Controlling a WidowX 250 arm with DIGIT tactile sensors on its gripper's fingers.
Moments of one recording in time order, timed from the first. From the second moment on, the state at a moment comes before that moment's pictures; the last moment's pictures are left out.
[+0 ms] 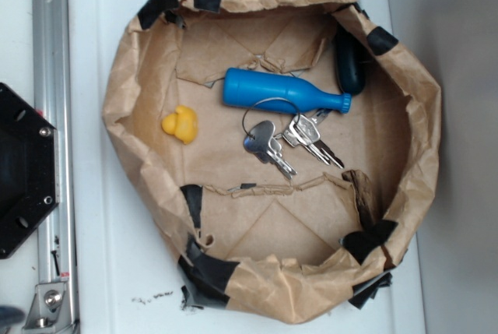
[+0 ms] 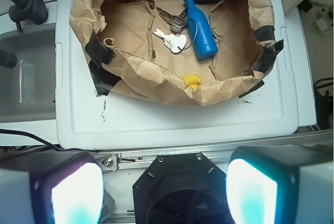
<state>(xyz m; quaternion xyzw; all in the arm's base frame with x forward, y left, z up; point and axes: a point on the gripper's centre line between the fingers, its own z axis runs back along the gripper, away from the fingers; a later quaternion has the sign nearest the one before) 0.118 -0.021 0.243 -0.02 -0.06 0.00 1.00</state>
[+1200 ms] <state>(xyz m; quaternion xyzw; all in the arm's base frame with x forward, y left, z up) 0.205 0.049 0.097 0.02 0.11 0.02 0.99</state>
